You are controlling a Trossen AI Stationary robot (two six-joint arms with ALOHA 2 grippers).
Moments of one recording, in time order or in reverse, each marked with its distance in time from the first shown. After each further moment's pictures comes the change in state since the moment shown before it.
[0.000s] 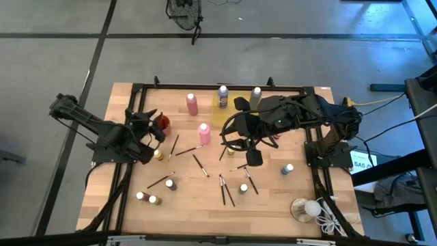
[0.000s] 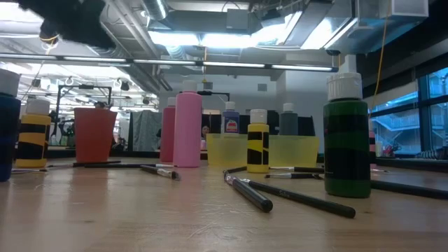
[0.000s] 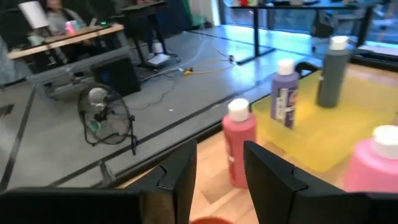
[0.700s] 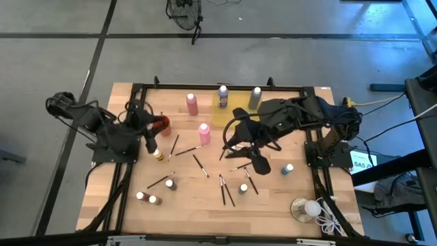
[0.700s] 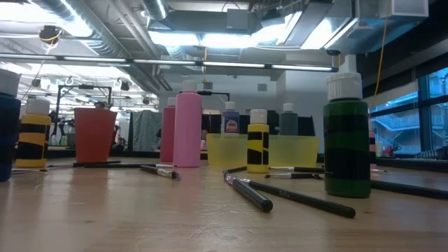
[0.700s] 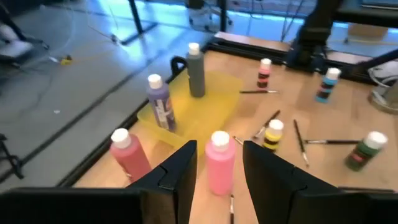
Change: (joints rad) left arm -0.013 -0.017 0.377 0.210 0.449 0.603; right arm 0.022 0.000 0.000 -0.015 -0.170 0.131
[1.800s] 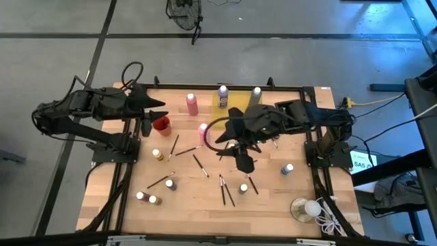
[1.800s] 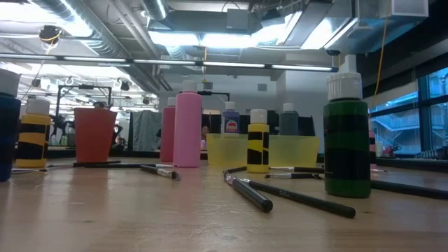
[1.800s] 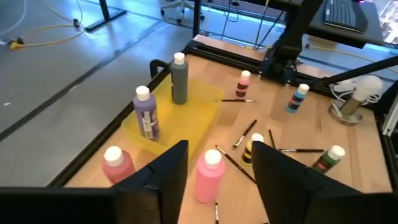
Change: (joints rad) left arm 0.443 -0.025 0.148 0.037 0.502 0.259; right arm -0.021 0.065 0.000 -0.010 0.113 0.112
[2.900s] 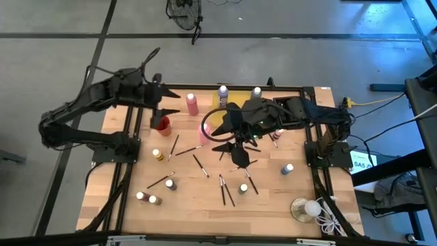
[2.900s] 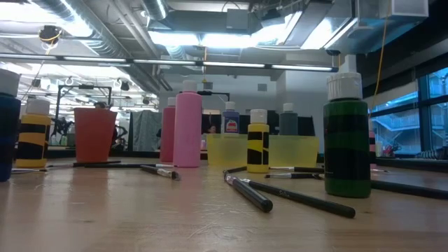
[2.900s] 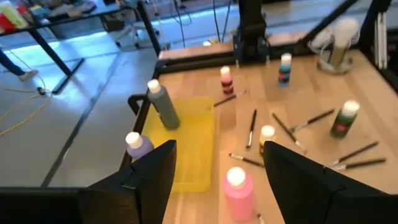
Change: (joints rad) left arm 0.408 0.117 -0.026 0.156 0.540 0.604; right arm -0.043 0.004 0.000 0.053 -0.007 0.008
